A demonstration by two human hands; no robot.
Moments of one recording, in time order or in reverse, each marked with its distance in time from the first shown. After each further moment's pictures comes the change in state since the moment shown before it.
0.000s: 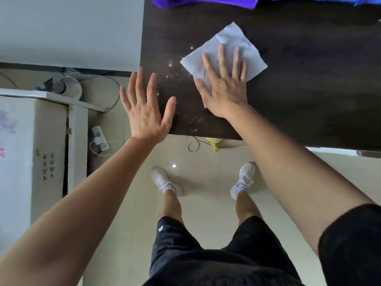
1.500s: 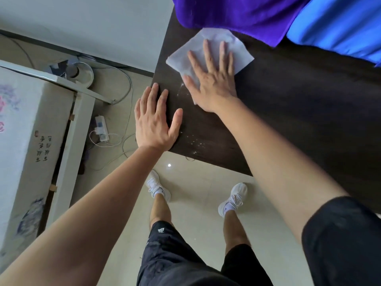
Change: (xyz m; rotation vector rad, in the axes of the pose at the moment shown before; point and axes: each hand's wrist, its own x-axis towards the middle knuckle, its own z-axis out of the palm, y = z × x) left_hand 0.012 0.010 0.015 -0.036 0.025 -0.173; right_hand 0.081 -0.034 -0.023 -0.031 -0.024 -0.282
